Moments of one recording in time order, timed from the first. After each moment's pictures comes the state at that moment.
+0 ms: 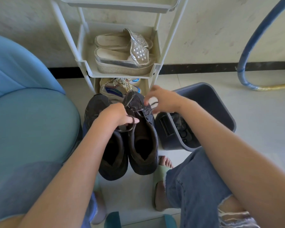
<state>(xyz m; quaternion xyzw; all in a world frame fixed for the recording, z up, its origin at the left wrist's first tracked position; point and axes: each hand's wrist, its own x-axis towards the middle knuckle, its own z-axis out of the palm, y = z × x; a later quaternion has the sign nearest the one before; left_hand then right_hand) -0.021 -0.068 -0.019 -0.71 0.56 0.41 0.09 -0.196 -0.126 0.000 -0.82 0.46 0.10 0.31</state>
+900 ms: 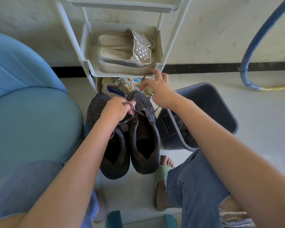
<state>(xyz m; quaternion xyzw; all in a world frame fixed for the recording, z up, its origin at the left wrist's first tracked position) -0.019 -0.067 -0.021 -0.72 0.51 0.45 -0.14 -0.169 -0.121 0.010 -0.80 0.53 -0.02 0.27</state>
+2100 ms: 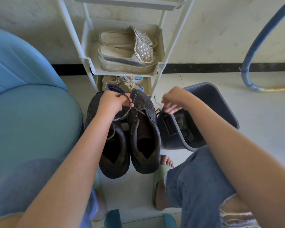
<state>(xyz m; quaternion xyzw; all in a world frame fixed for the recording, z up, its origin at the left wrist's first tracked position) -0.007 -0.074 -0.028 -0.74 0.37 0.48 -0.29 -0.209 -0.142 -0.014 -0.54 0.67 0.05 0.50</state>
